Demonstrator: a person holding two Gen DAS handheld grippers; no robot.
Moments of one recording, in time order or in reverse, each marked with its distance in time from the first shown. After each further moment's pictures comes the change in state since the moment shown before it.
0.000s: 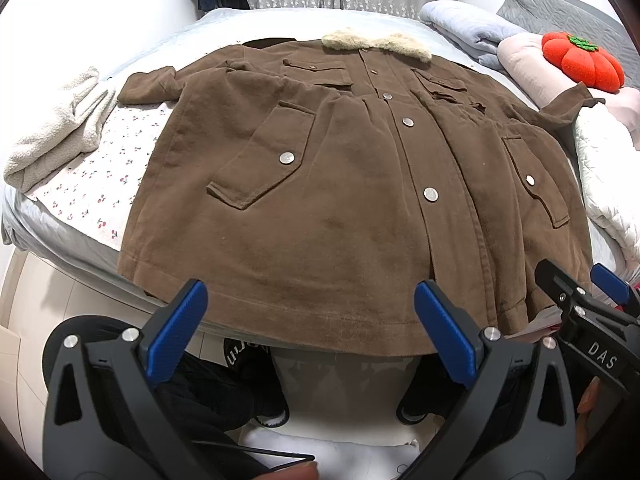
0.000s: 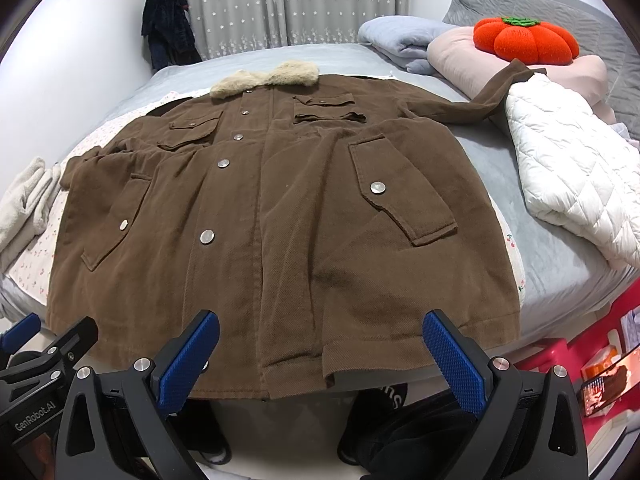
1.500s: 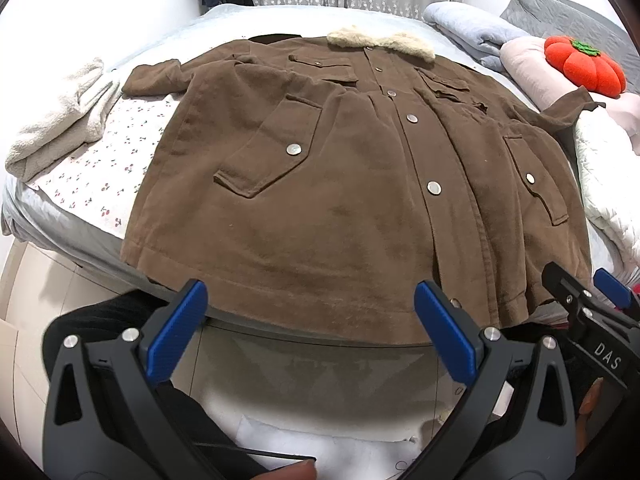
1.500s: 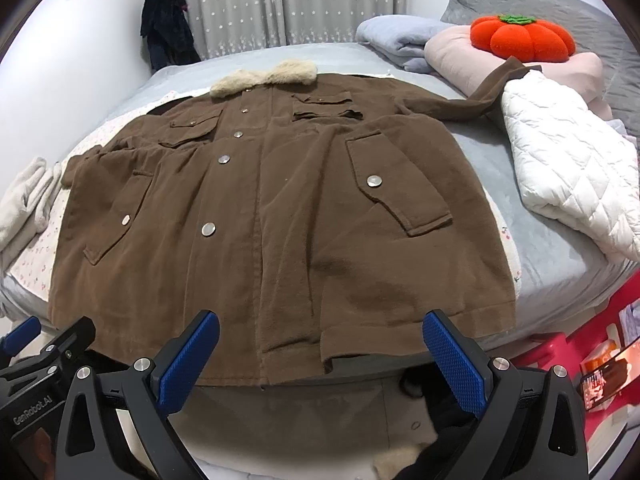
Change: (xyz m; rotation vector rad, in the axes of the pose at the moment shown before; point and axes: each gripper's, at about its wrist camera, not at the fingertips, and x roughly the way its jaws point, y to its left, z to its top) left arm -0.002 0.006 -0.010 -0.018 0.003 -0.005; right arm -0.008 0.001 -0.008 0.005 -0.001 -0.012
